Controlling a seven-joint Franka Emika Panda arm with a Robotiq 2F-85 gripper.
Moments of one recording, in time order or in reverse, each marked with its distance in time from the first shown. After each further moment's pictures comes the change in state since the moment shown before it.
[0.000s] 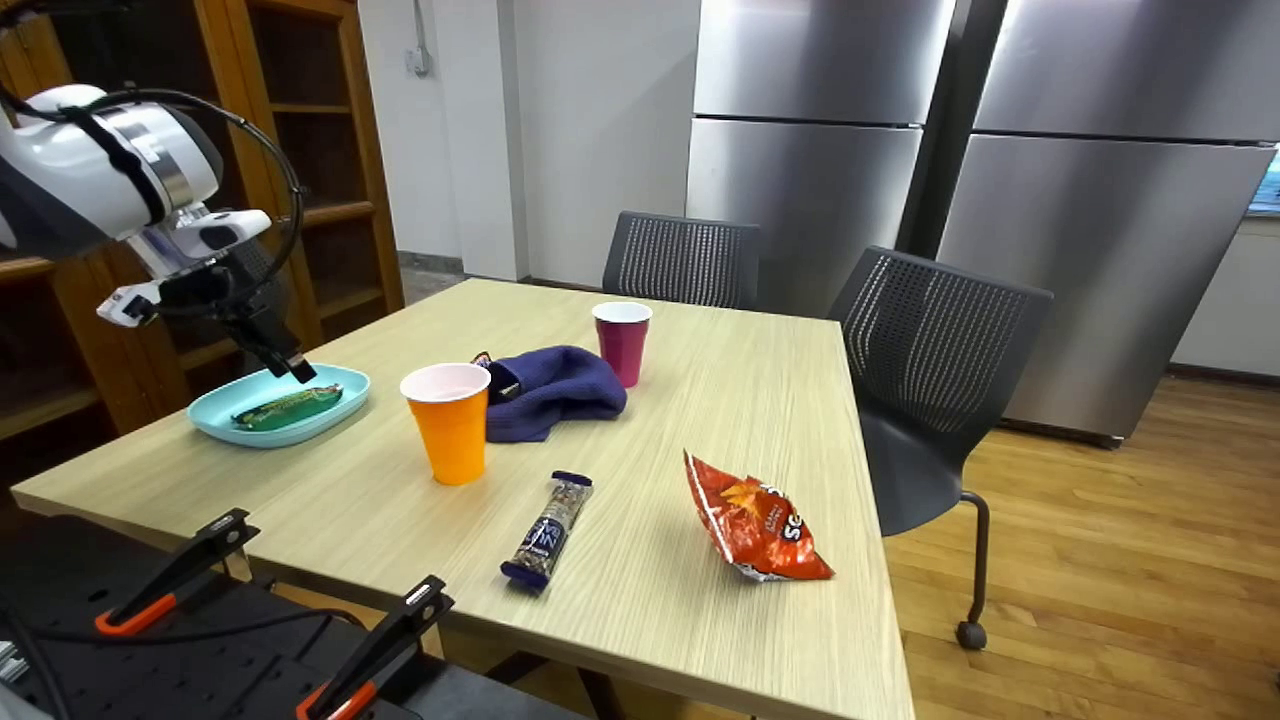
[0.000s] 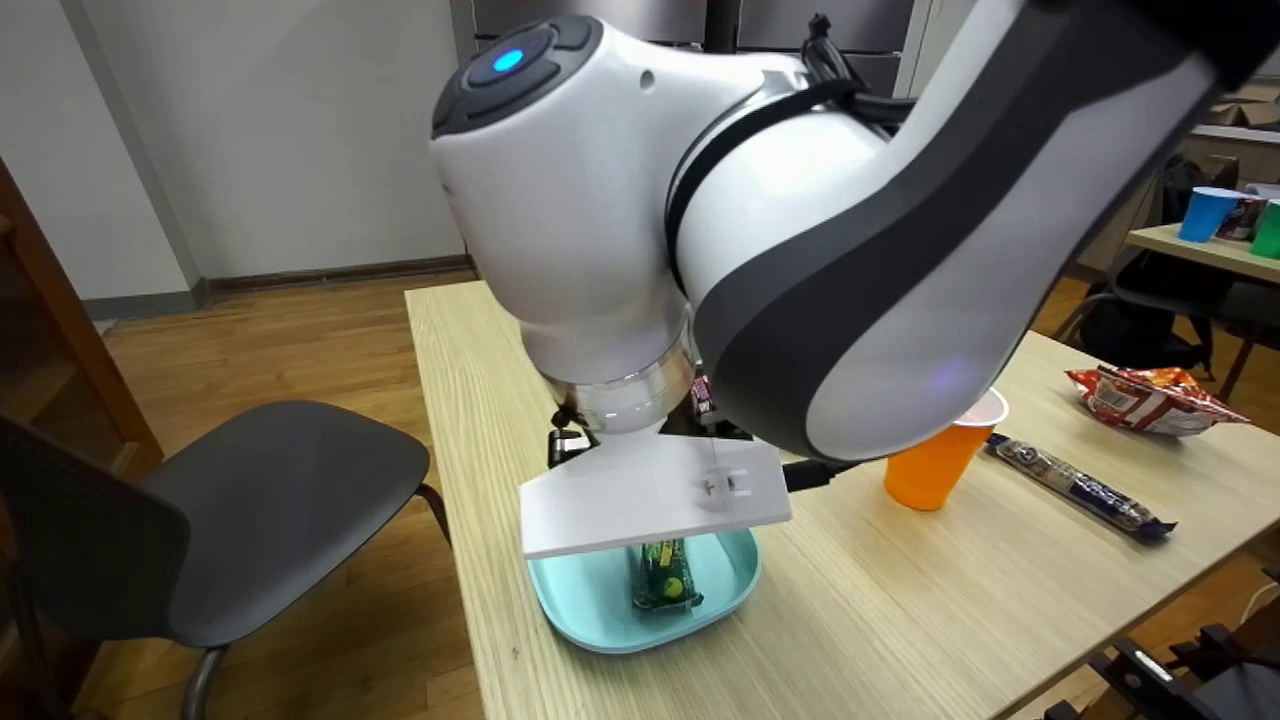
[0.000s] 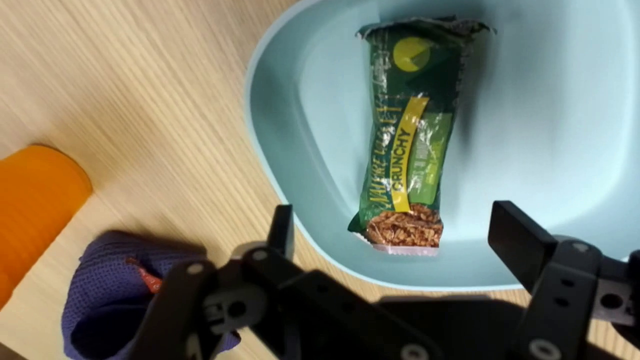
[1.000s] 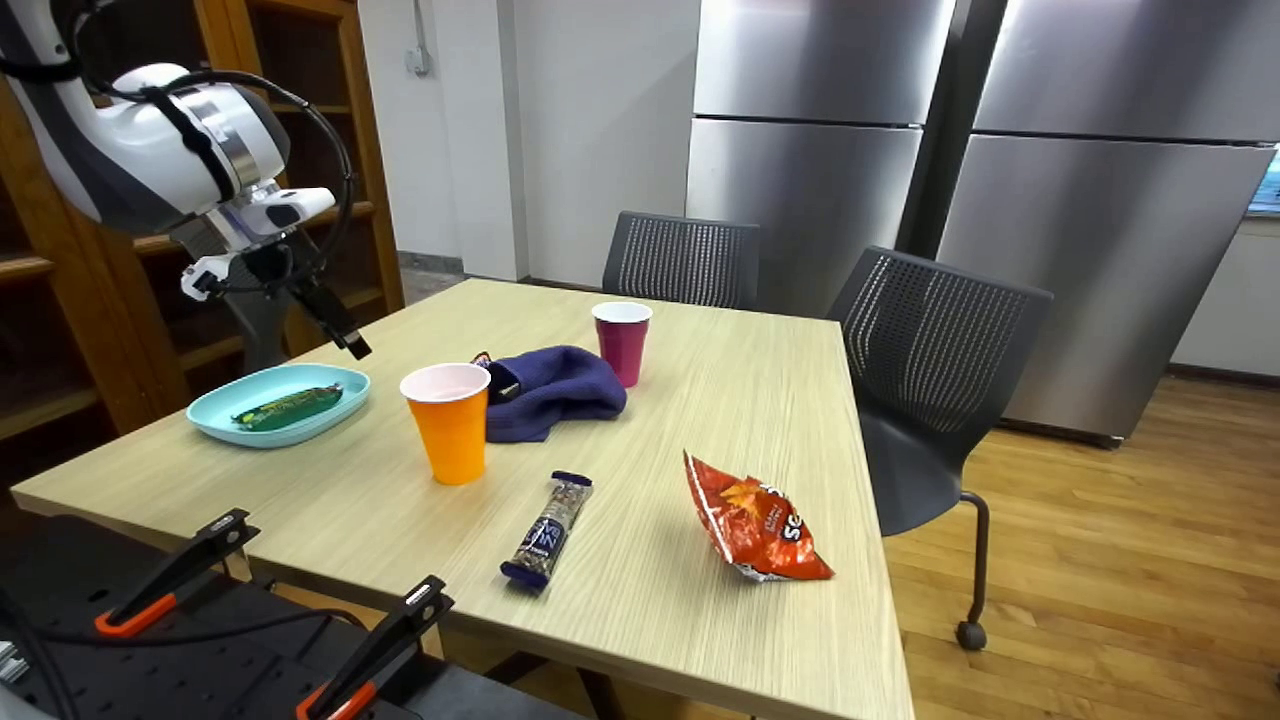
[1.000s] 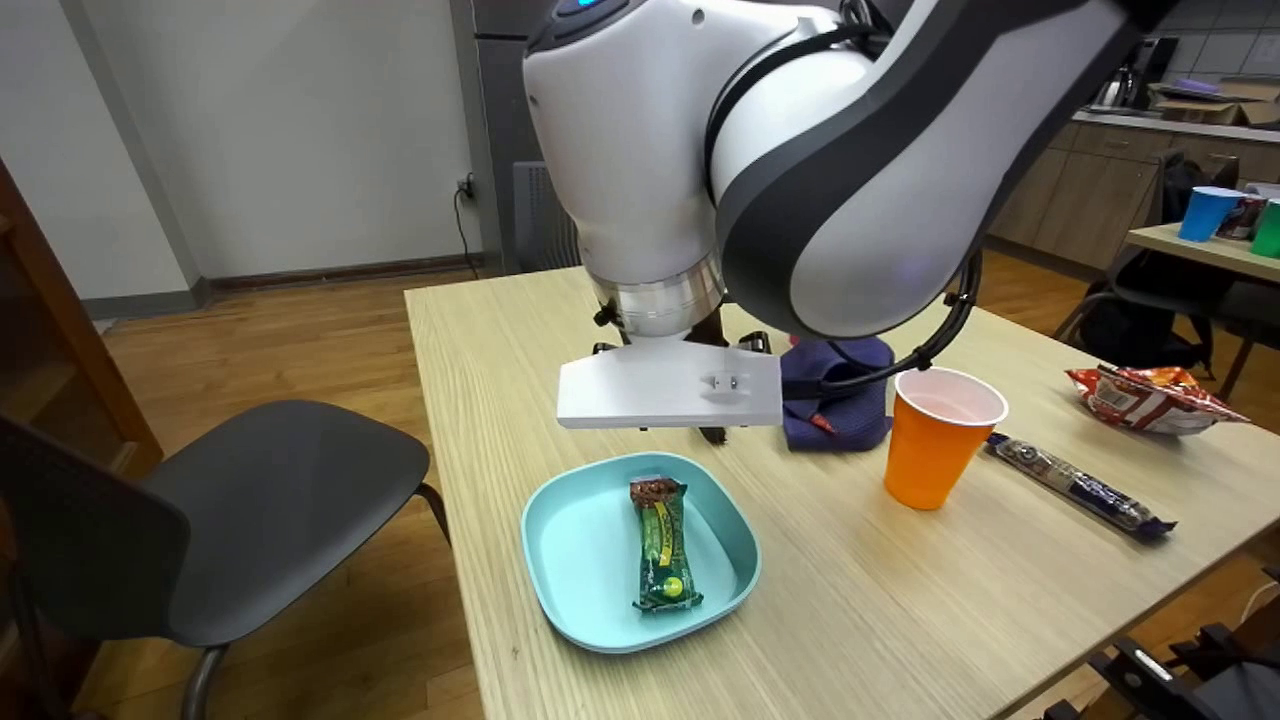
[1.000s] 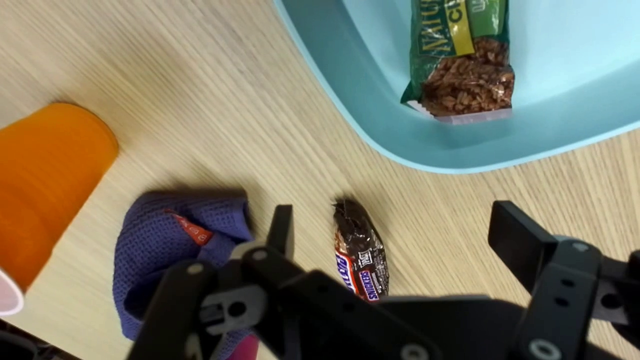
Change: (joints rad) arm -0.124 -0.027 -0.005 0.032 0.004 -0.009 0.042
